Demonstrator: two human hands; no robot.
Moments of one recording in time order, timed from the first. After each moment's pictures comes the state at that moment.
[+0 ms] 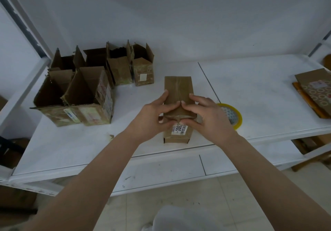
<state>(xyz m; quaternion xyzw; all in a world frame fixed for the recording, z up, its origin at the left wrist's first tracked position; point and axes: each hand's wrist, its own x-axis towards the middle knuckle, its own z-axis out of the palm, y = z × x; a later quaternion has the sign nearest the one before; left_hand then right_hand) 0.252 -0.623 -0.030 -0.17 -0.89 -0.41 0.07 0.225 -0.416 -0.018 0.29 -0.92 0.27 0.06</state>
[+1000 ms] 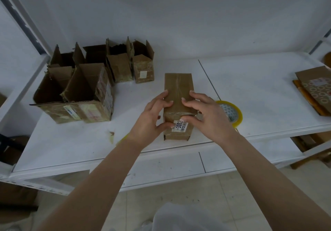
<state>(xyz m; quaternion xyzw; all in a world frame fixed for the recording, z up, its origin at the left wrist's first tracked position) 0.260 -0.622 -0.060 -0.16 -0.88 -0.43 0.14 0.225 -0.418 -0.023 0.26 -0.91 0.31 0.05</state>
